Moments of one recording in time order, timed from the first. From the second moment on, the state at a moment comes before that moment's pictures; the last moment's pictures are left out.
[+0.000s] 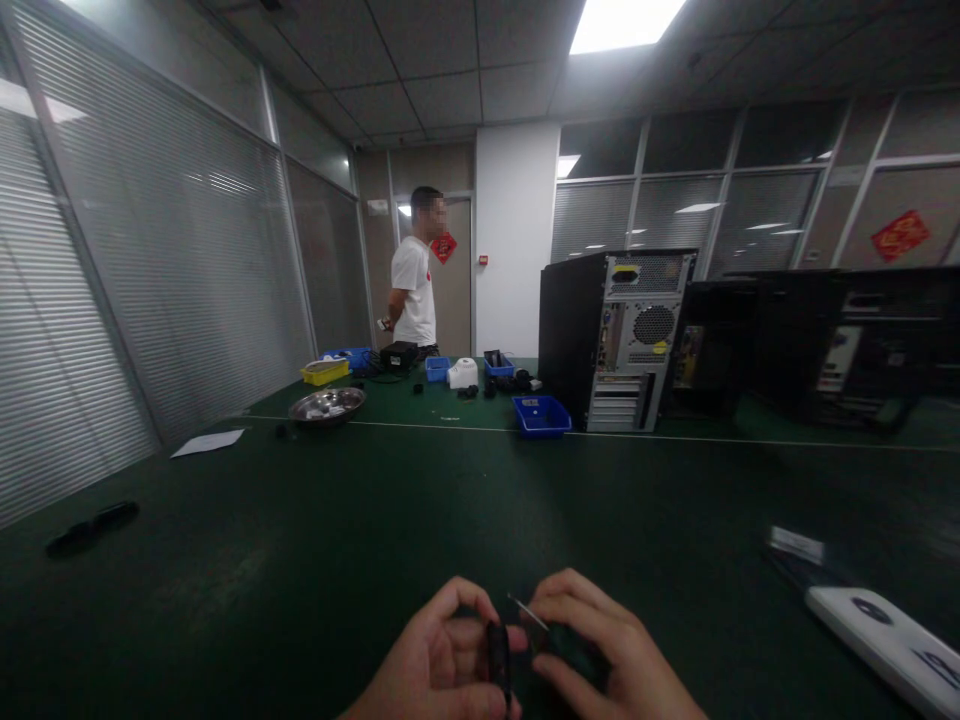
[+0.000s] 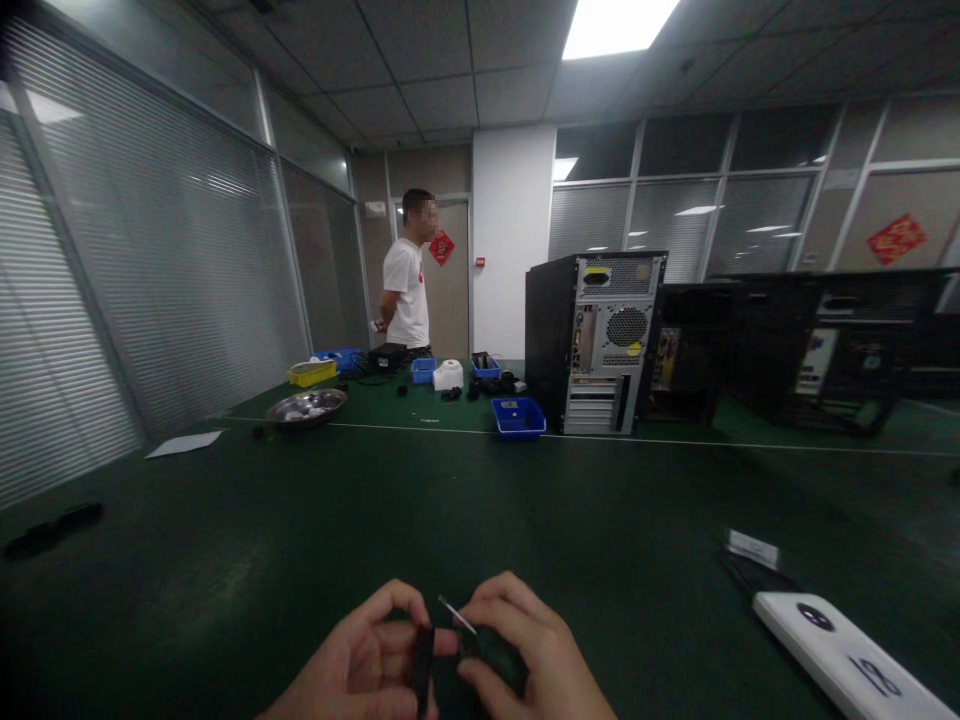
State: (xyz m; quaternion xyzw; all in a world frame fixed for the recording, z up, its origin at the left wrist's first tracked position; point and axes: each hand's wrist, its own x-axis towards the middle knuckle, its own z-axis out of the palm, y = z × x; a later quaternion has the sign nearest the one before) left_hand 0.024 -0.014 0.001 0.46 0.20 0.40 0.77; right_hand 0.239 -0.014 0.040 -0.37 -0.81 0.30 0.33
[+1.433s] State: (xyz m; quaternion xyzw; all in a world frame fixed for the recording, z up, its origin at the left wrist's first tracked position) left_hand 0.033 -0.019 0.016 0.55 0.29 0.38 0.69; right_hand 0.231 -0.029 0.012 -0.29 -0.90 0.01 0.34
